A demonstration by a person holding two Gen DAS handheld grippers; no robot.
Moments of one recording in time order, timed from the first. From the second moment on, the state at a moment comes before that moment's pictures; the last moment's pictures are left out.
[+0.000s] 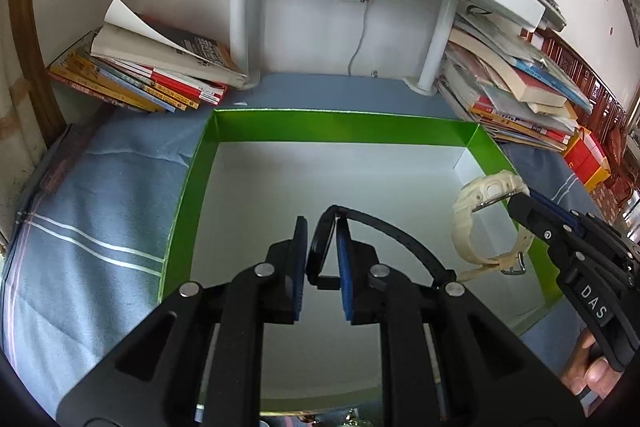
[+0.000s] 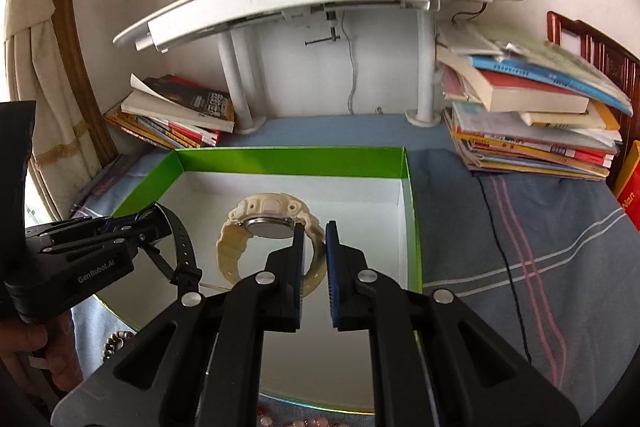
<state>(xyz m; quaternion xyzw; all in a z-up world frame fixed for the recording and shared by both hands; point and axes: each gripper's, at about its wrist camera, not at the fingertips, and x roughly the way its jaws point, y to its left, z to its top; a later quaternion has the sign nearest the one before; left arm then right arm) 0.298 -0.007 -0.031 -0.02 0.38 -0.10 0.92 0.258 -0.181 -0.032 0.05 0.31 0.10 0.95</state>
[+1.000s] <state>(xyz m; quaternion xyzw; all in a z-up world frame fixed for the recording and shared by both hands) 0.097 0.034 0.010 -0.03 0.29 -0.05 0.95 0.079 -0.210 -0.007 0.06 0.26 0.08 0.96</state>
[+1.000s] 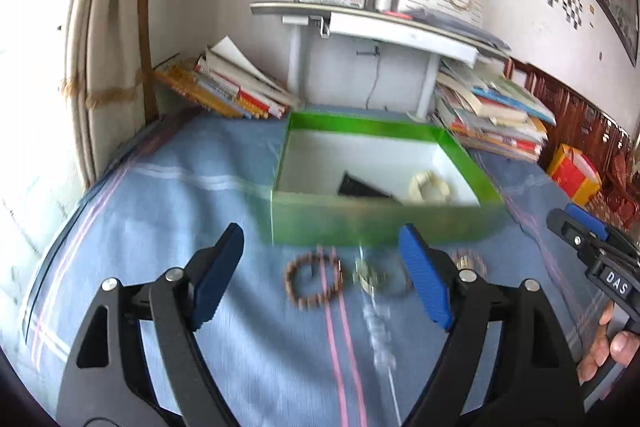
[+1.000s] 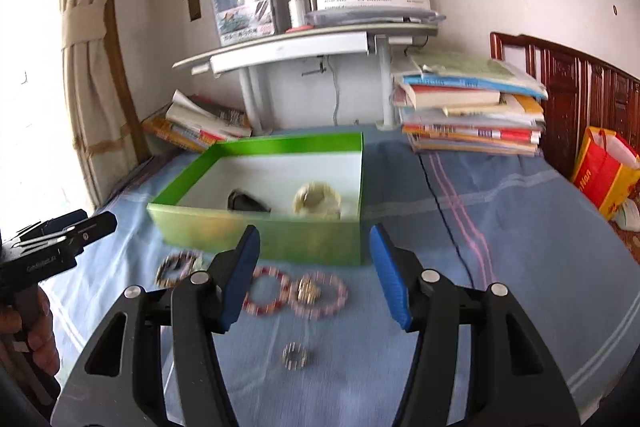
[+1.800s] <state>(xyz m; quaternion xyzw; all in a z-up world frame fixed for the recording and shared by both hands) 0.025 0.021 -0.015 -0.02 0.30 -0.07 0.95 0.005 -0.192 -0.032 0.05 0.26 0.10 0.96</state>
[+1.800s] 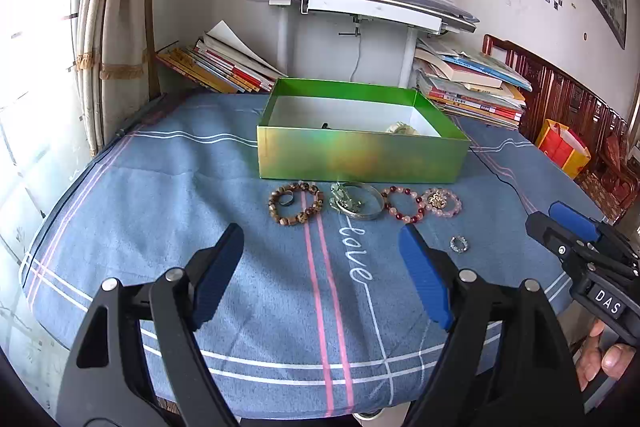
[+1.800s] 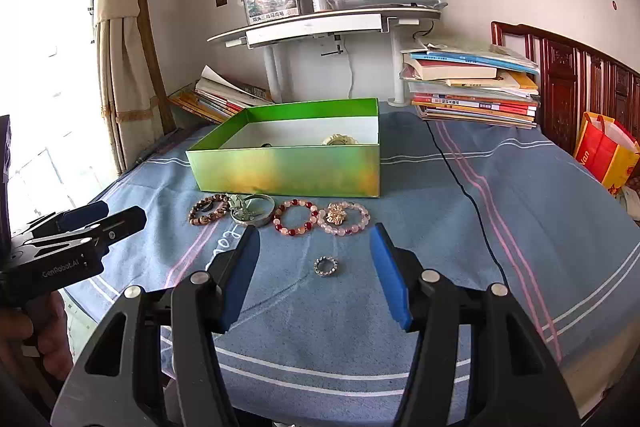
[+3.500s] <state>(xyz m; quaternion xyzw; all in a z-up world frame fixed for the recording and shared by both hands) 0.185 -0.017 -0.083 -0.04 0.42 -0.11 0.90 0.100 -0.199 -0.081 0.05 0.33 0.11 0.94</state>
